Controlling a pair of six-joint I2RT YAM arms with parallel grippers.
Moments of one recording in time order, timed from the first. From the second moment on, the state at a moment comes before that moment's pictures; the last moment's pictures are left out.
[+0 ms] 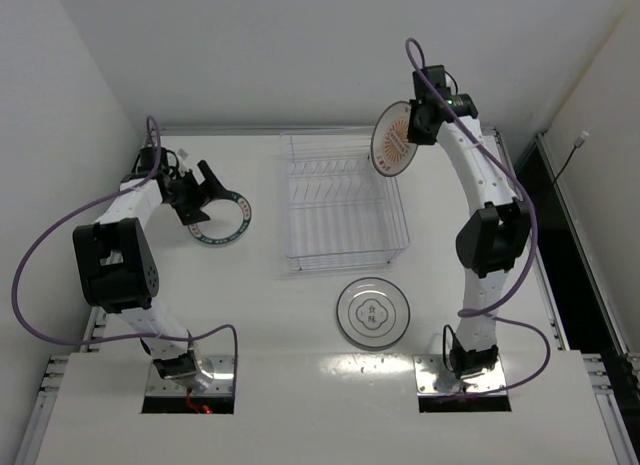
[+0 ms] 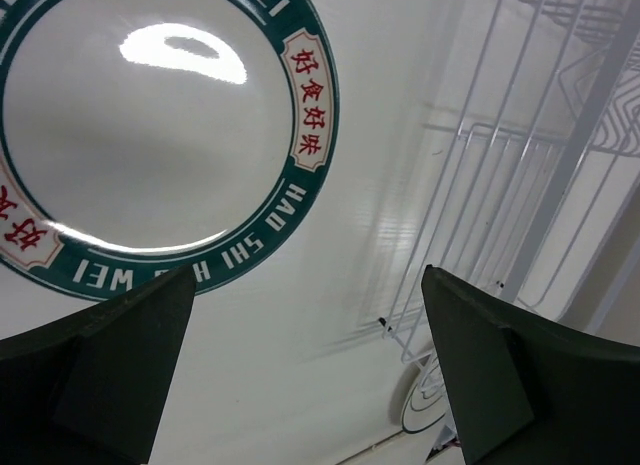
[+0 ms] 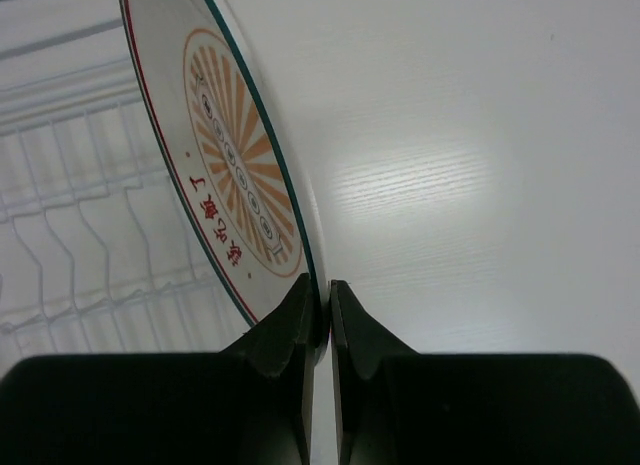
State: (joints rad) left arm 0.21 1.73 1.24 -0.53 0.52 -0.43; right arm 0.17 2.07 2.13 -0.91 0.28 0.27
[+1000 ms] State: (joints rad) left arm 0.22 1.72 1.24 -0.60 0.41 -0.40; right arm 0.42 2.08 2.01 -0.95 0.40 0.32
